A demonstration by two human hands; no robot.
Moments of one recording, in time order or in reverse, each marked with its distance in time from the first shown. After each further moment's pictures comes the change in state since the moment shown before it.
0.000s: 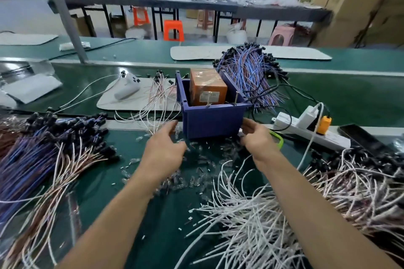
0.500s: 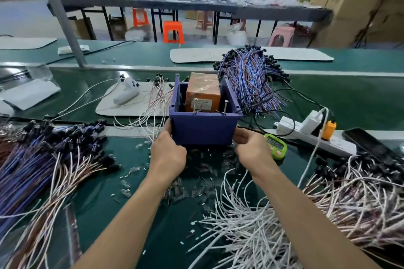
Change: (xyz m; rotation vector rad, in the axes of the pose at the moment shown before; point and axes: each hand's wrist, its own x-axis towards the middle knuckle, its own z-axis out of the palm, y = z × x) left_hand 0.042 -0.019 0.029 -0.093 0.128 -0.041; right_hand -0.010 -0.004 0.016 -0.168 0.019 -0.009
